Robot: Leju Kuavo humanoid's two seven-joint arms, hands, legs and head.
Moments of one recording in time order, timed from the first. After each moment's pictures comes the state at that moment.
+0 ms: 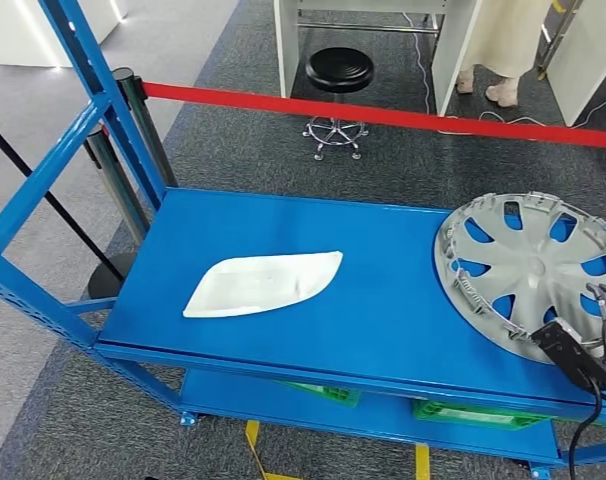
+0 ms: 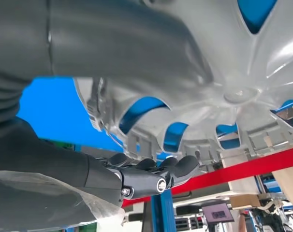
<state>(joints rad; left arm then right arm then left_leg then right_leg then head) -0.03 -0.16 1.25 -0.29 -1.47 0.10 -0.48 0.10 -0.42 -0.29 -1.56 0.74 -0.04 0.09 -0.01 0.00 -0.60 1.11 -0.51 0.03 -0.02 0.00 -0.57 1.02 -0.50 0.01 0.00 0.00</state>
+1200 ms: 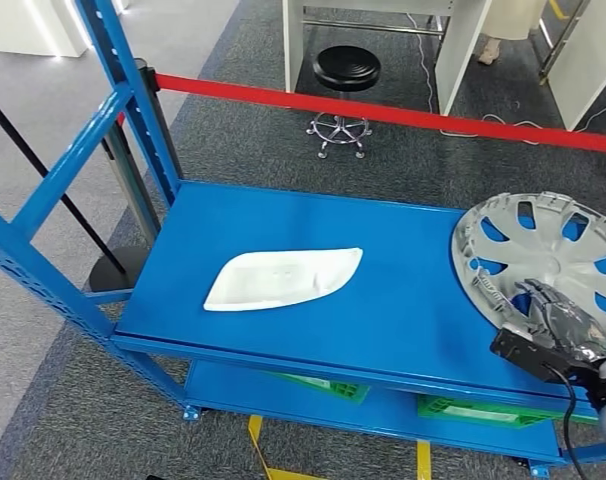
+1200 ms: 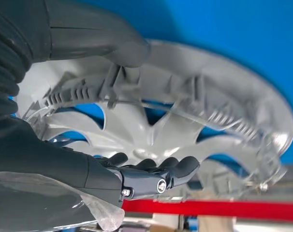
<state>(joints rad) -0.04 -0.14 1.25 -0.25 -1.49 0.11 -0.47 -0.01 -0.62 -0.01 -1.51 0.66 0.14 0.02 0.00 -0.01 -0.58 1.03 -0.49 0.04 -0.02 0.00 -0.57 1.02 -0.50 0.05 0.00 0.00</state>
